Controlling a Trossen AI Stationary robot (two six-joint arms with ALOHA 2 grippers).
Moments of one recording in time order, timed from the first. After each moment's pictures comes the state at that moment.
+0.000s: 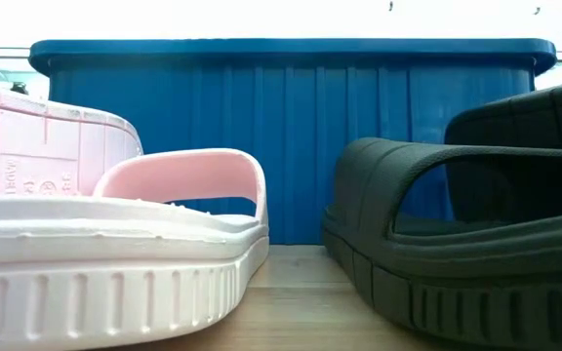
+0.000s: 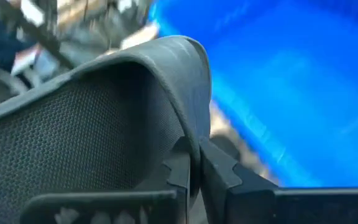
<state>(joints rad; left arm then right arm) 0.00 0.84 1.08 -0.16 0.03 -0.23 0.92 1.13 1.37 -1.12 0.85 1.22</state>
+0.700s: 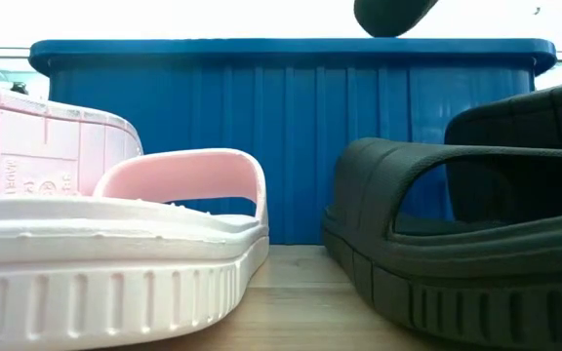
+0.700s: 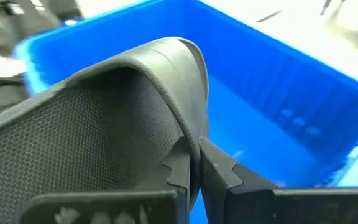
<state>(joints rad) 0.00 0.84 1.08 -0.11 0.03 -0.20 0.41 1.09 1.37 -1.12 0.81 0.74</state>
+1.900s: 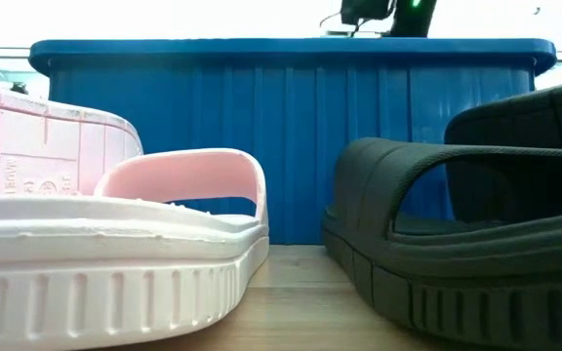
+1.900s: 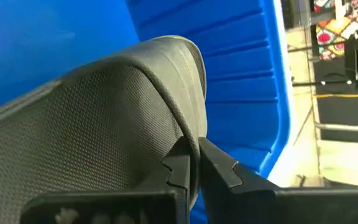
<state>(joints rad) 0.00 0.84 1.08 -0.11 0.02 -0.20 -0.23 1.57 1.37 -1.10 0.79 -0.03</state>
